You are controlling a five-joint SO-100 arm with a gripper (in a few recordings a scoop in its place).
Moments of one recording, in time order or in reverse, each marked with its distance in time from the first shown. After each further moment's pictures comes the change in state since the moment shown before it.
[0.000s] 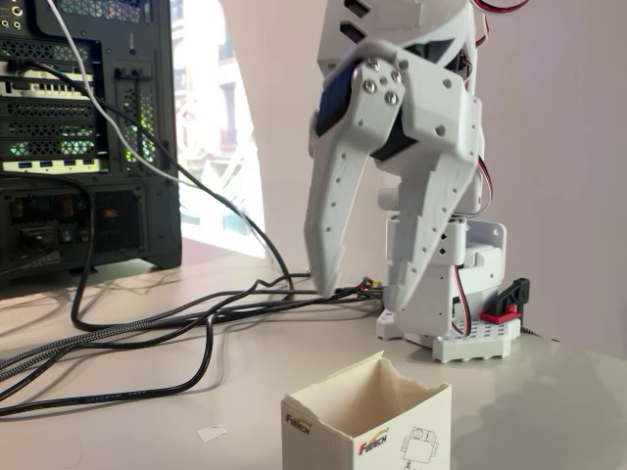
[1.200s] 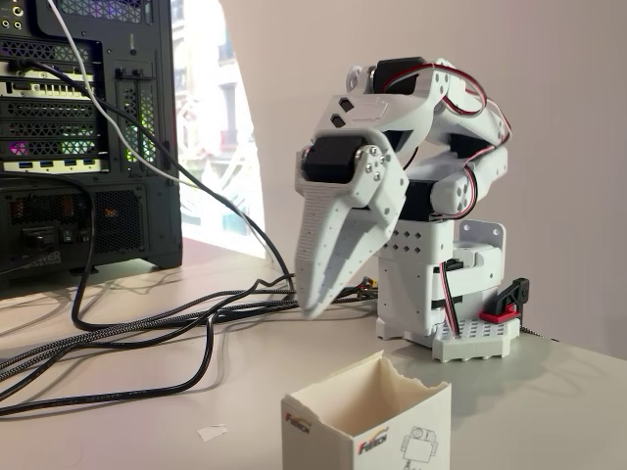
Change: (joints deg) arm 17.9 48.3 39.2 -4.1 -45.0
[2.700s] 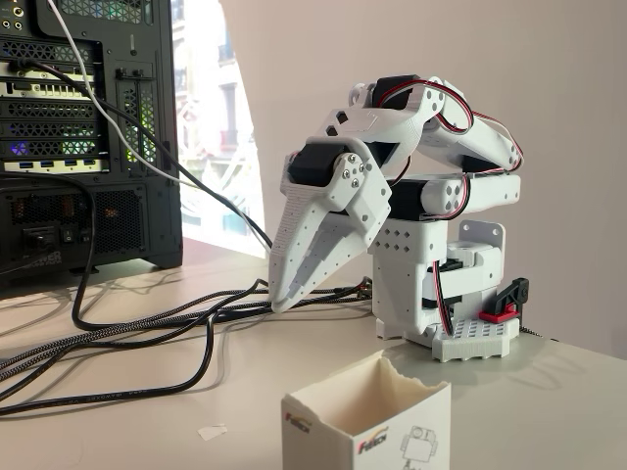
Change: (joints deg) arm 6.9 8.3 4.6 0.0 -1.3
